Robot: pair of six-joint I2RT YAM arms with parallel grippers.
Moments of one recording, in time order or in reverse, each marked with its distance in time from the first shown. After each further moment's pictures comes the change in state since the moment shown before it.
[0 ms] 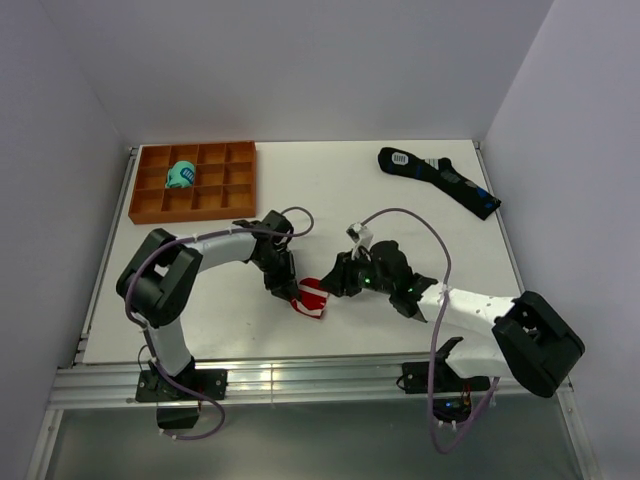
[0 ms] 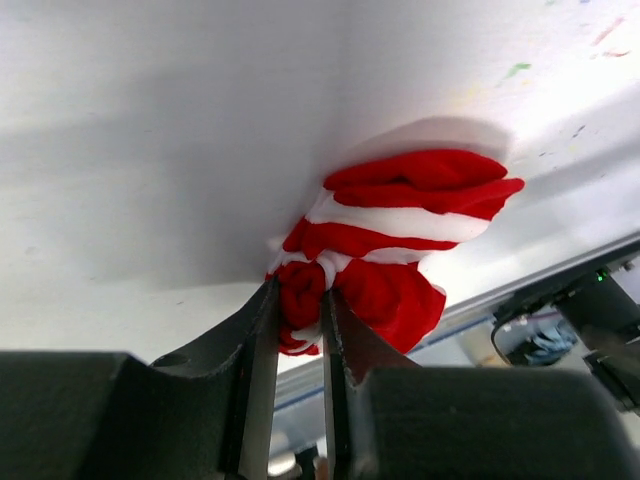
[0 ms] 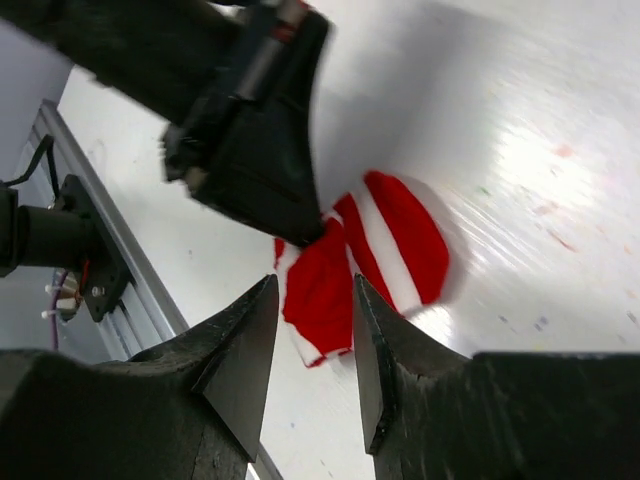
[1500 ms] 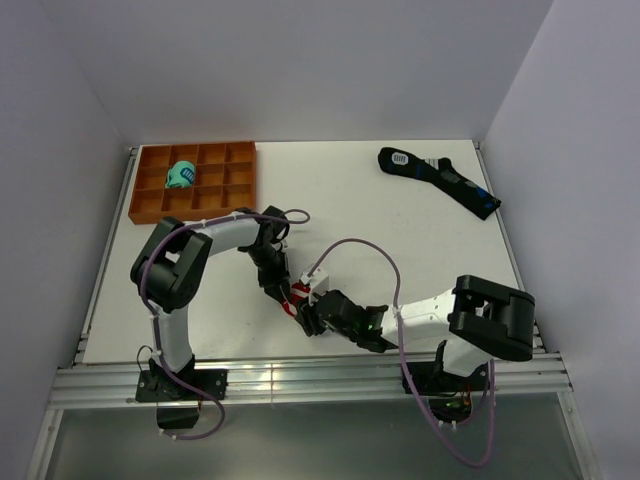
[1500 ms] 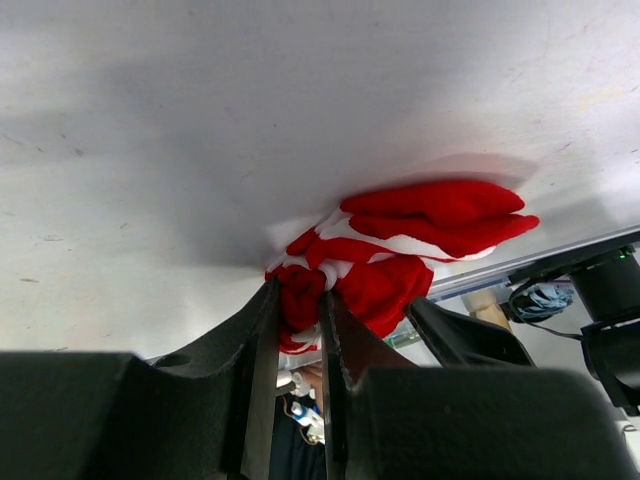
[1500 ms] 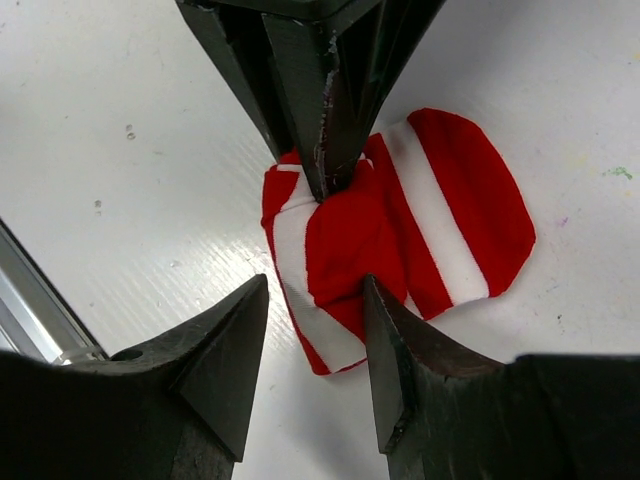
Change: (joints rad) left arm 0.067 0.132 0.146 -0.275 0.070 0.096; right arm 0.550 0.259 0.050 0.124 0.628 -0.149
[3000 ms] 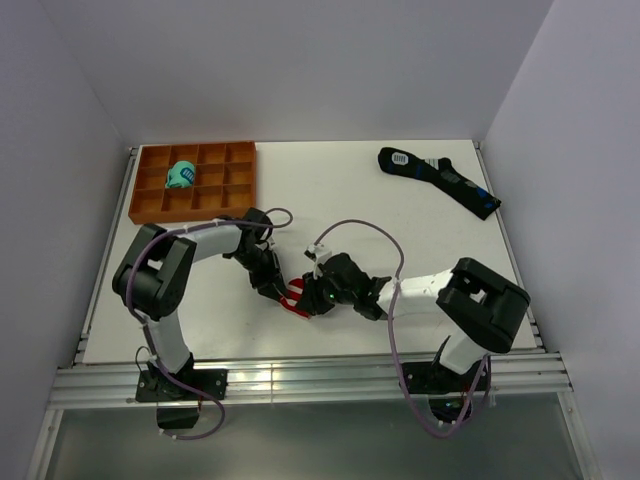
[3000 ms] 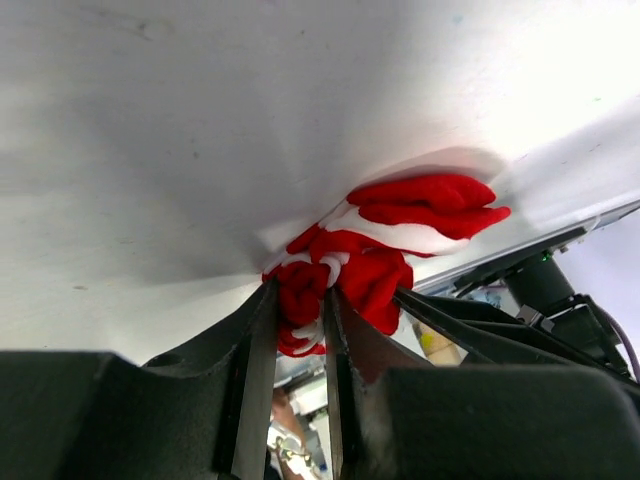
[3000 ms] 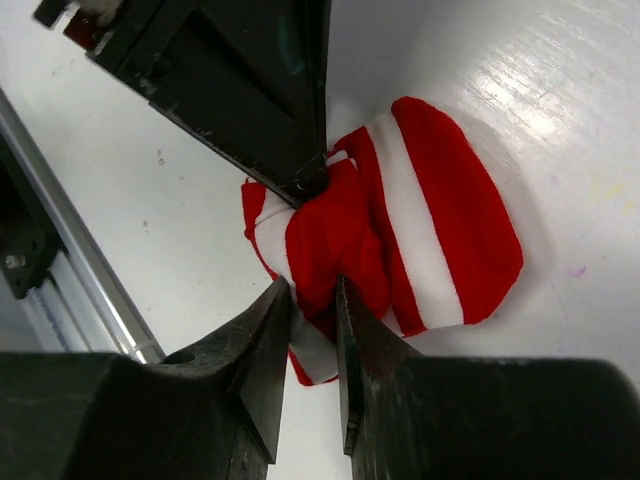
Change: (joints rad) left arm 0.084 -0.096 -0.156 0.178 0.075 -0.076; right arm -0.280 0.070 0.092 -0.092 -0.459 0.107
